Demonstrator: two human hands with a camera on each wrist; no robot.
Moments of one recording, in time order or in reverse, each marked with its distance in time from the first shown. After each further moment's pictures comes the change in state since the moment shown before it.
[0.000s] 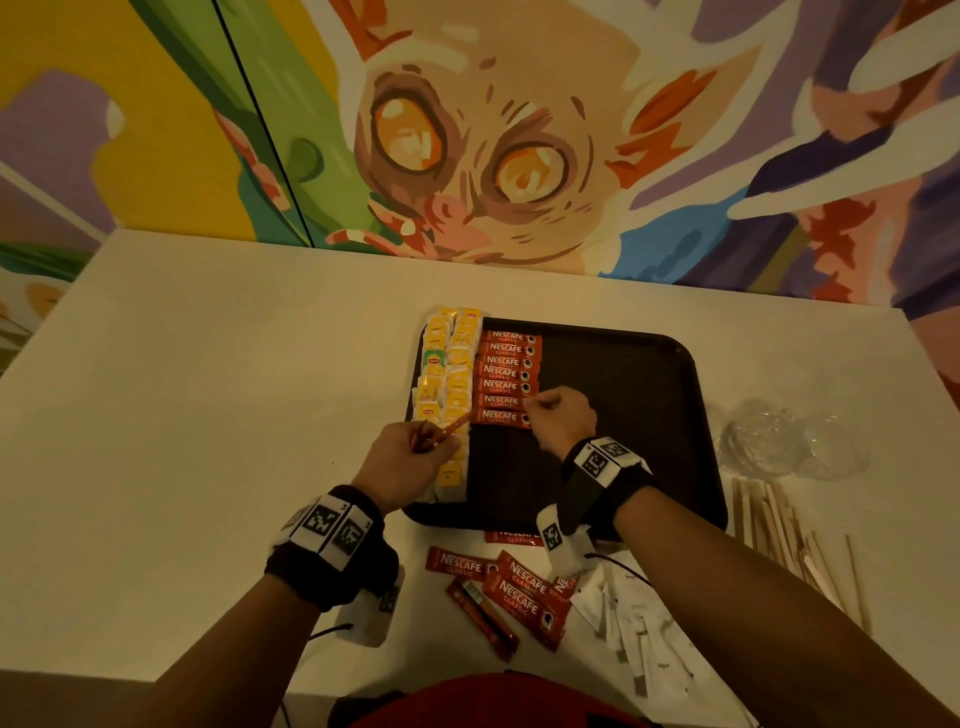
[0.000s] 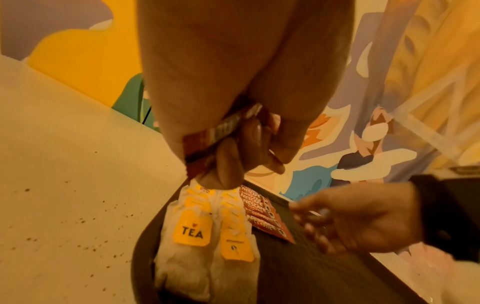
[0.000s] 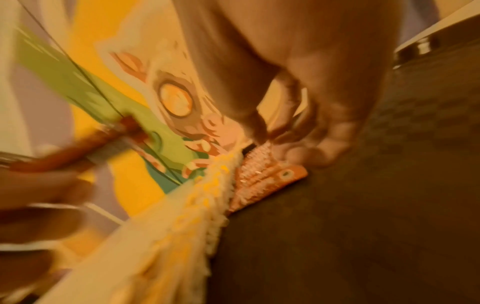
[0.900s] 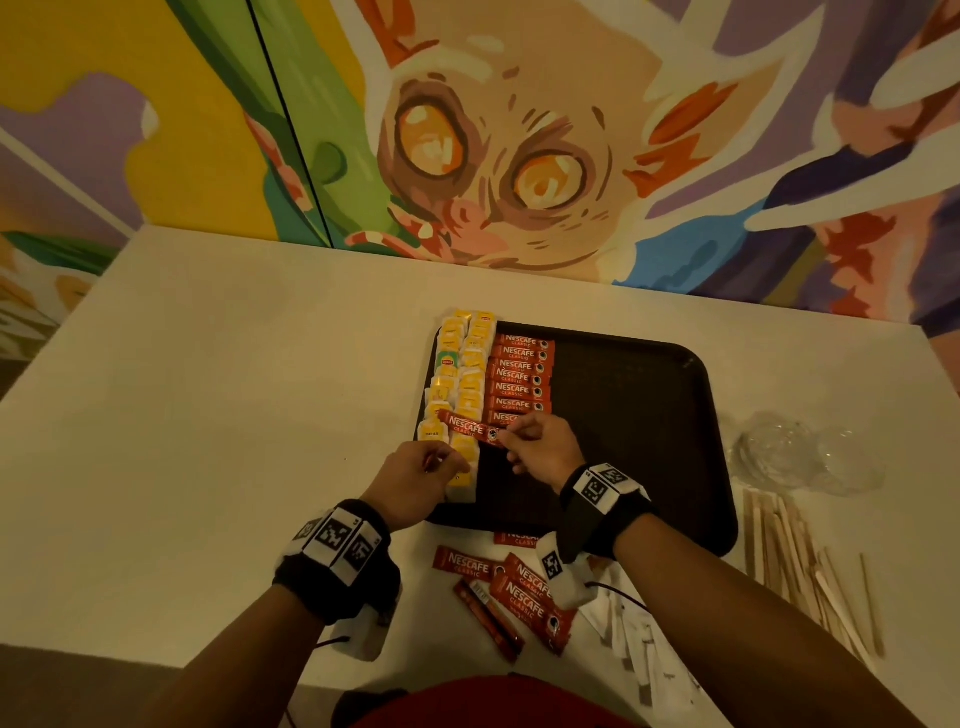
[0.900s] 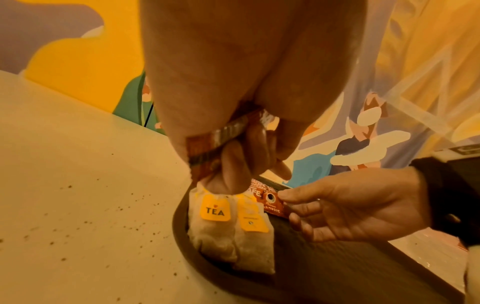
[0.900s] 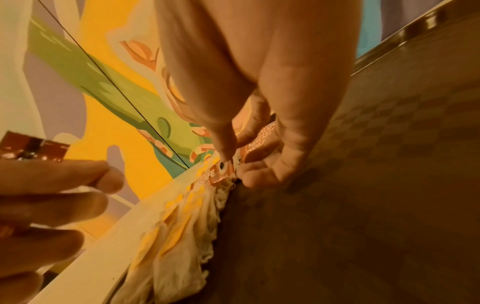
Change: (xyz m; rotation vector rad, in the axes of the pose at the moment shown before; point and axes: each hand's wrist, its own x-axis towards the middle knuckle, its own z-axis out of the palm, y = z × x) left_hand -0.010 -0.019 0.001 0.089 -0.079 0.028; right_hand -0.025 0.008 0.022 0.130 -0.278 -0.090
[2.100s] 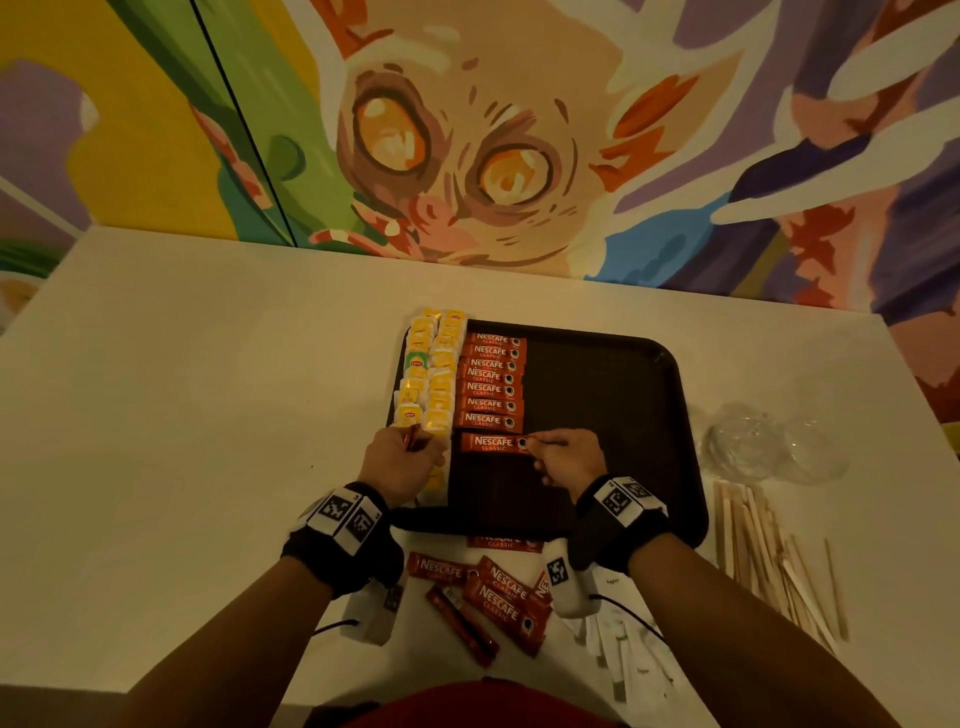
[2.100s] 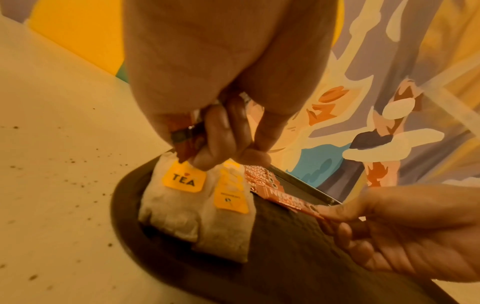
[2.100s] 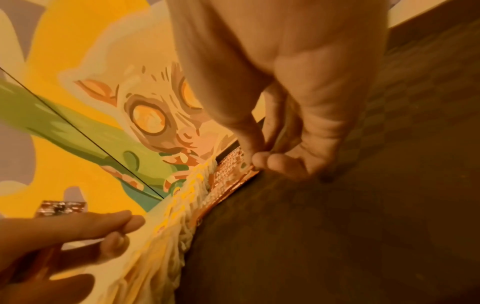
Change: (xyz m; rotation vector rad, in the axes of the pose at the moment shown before) left_hand 0.040 0.007 0.021 -0.116 0.202 -0.194; right_hand -0.006 0.023 -0.046 0.055 0.204 0.230
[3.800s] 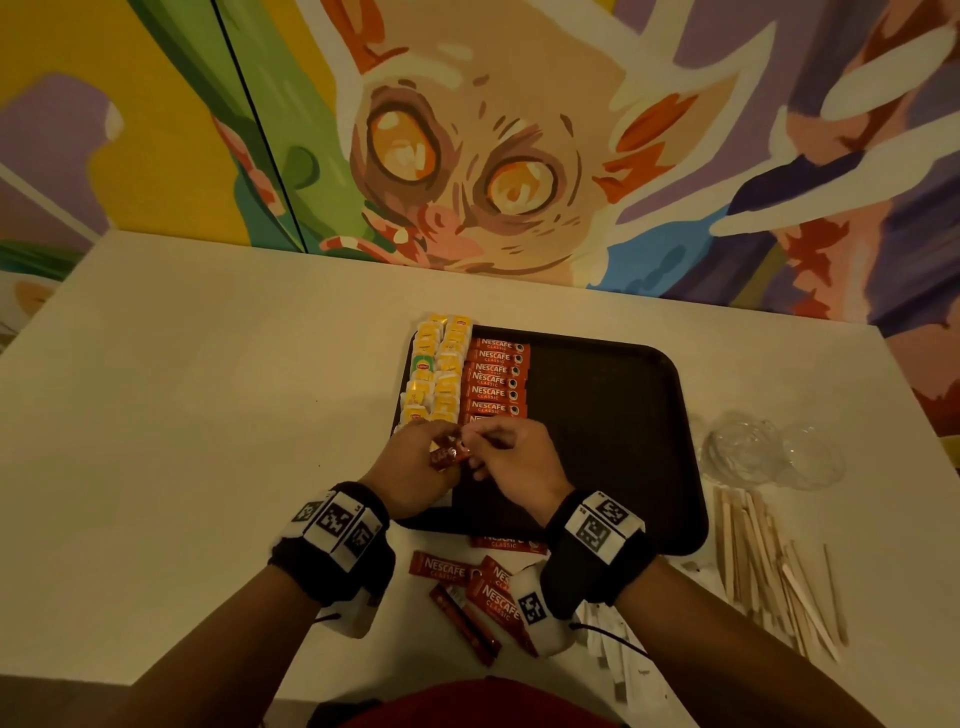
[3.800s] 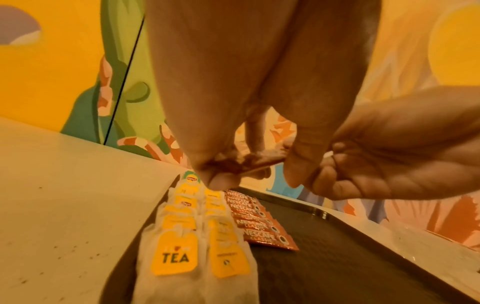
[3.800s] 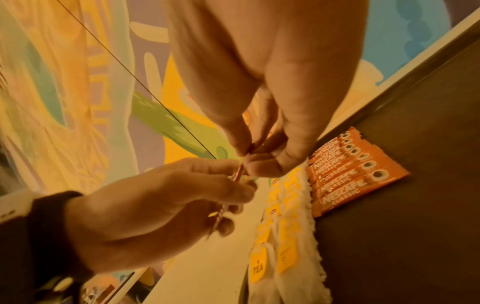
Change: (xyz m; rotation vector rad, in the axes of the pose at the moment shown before) left_hand -0.028 0.015 -0.016 0.341 -0.175 0.485; right_hand -0.069 -0.031 0.035 0.117 -0.263 -0.431
